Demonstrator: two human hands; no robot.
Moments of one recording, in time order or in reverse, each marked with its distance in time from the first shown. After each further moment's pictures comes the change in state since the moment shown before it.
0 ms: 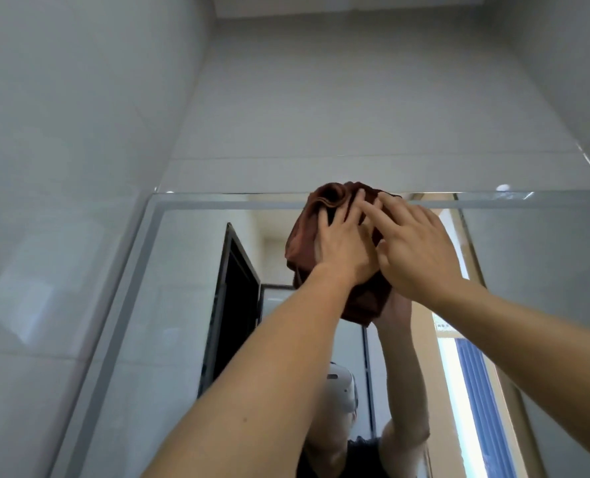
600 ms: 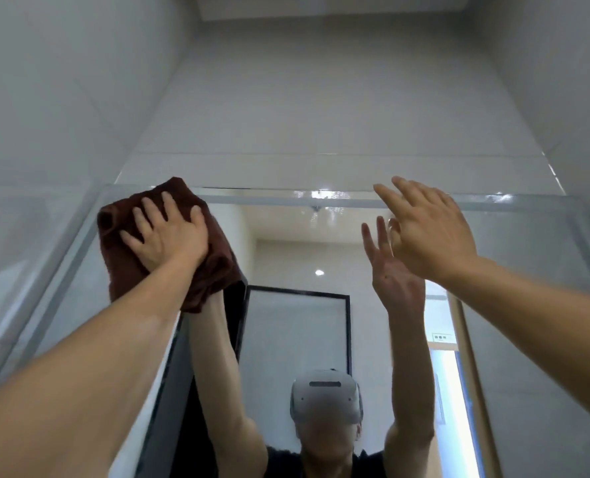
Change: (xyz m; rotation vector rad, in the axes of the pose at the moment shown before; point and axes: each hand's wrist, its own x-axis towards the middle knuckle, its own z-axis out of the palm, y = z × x) left_hand -0.037 -0.113 -0.004 -0.093 0.170 -0.984; right_hand 0.008 0.119 -0.008 -0.081 0.000 -0.023
